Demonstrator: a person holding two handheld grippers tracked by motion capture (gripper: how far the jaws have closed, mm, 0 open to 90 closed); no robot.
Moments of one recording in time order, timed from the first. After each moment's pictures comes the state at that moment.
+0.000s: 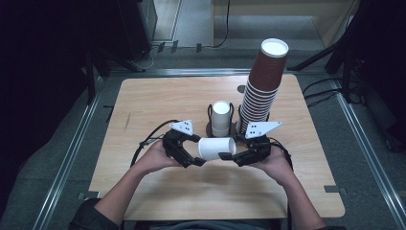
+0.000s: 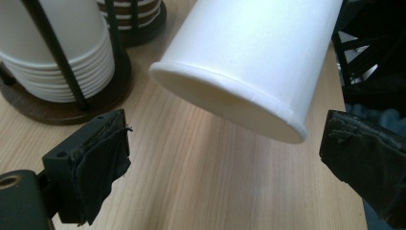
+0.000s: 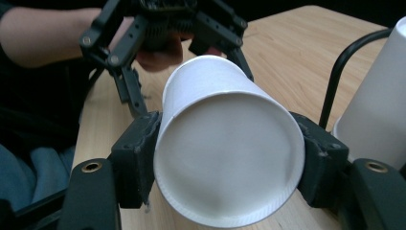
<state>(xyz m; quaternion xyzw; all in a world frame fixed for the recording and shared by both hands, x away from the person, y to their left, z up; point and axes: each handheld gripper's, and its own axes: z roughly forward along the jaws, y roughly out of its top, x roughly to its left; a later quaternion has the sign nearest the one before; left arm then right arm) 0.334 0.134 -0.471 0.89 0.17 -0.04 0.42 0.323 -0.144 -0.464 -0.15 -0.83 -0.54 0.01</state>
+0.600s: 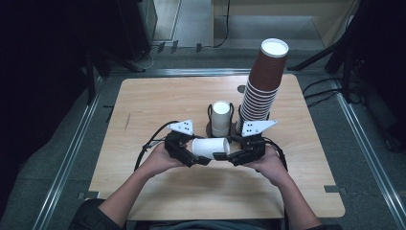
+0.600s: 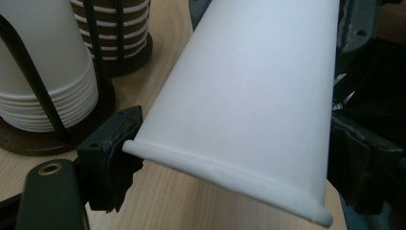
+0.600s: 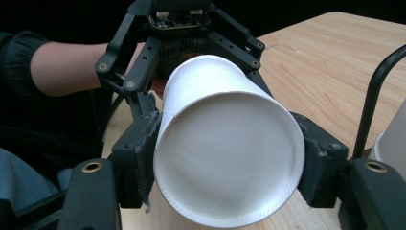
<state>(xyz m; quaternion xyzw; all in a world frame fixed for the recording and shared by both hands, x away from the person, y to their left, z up) 0.329 0.132 -0.471 0.86 0.17 -0.05 0.47 0.325 -0.132 -0.467 -0.16 -0.81 -0.57 0.05</state>
